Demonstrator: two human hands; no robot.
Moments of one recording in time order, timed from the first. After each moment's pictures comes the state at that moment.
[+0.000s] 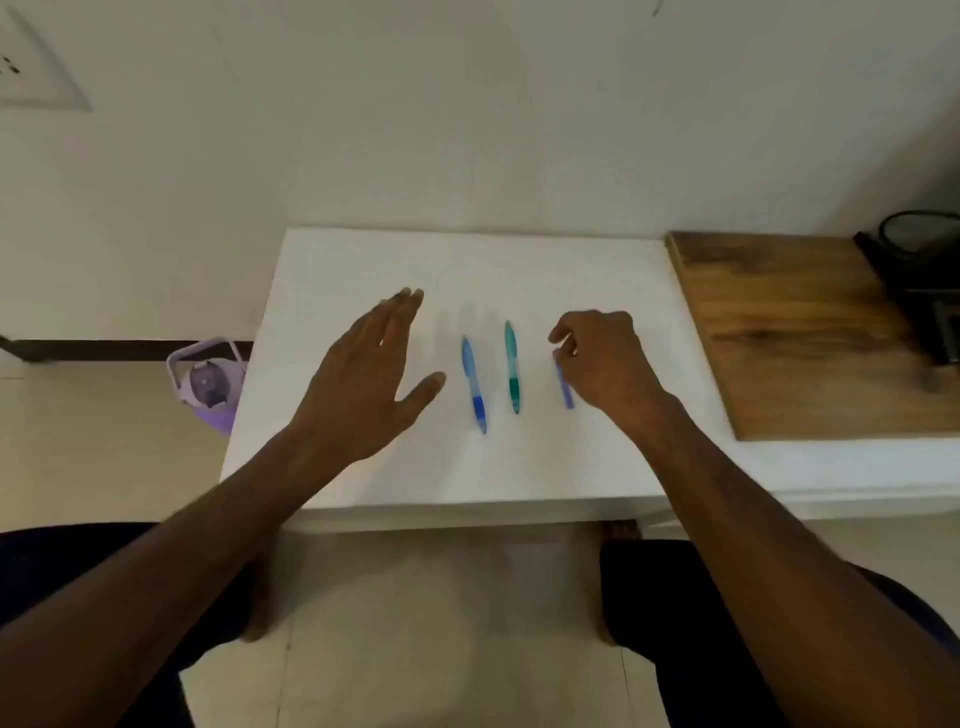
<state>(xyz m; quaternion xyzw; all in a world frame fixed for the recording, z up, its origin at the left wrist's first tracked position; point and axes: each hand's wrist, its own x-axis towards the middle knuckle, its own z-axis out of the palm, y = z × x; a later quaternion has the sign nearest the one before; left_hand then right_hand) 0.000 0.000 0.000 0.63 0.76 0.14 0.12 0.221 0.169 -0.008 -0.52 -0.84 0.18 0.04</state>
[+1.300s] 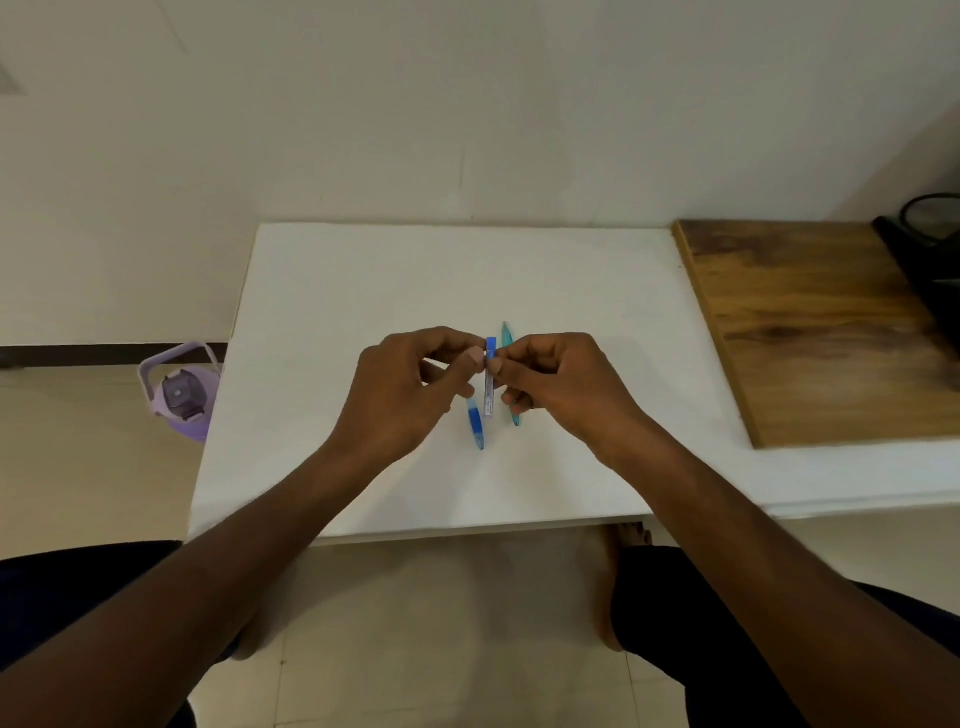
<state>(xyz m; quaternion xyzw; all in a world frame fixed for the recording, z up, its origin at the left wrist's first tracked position) 0.028 0.047 -0.016 0.49 0.71 0.41 0.31 0.198 0.145 -0.017 -0.47 -0.67 0.56 0.17</state>
